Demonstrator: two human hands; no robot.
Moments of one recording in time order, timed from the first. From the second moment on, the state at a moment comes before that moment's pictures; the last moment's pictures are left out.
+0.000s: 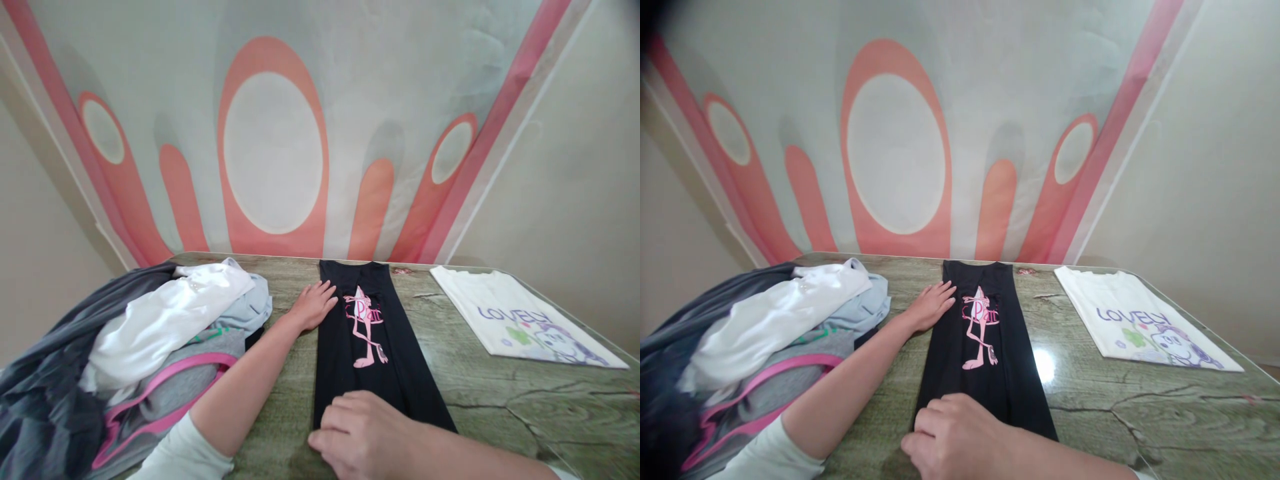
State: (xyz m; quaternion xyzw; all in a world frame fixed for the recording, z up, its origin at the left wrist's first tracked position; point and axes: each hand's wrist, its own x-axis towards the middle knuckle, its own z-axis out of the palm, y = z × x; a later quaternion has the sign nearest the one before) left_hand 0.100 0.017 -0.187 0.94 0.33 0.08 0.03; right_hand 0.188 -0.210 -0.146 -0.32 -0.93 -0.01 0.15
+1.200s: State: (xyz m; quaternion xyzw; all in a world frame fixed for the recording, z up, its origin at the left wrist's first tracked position) left_hand 0.103 -0.027 -0.184 0.95 0.31 0.07 0.03; right_hand 0.304 -0.145 -0.125 -0.54 -0.78 0.19 0.26
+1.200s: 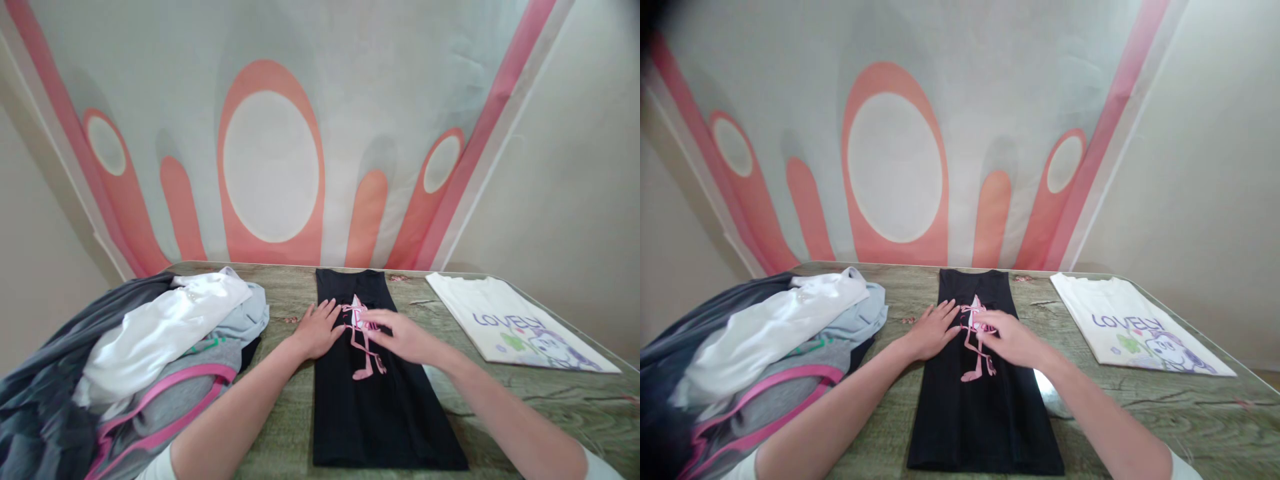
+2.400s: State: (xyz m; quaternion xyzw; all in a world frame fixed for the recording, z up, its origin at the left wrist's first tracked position) left_hand 0.121 0.013 -0.163 0.95 0.30 0.11 0.03; right_hand 0.392 -0.003 -0.215 -0.76 -0.64 0.03 0.08
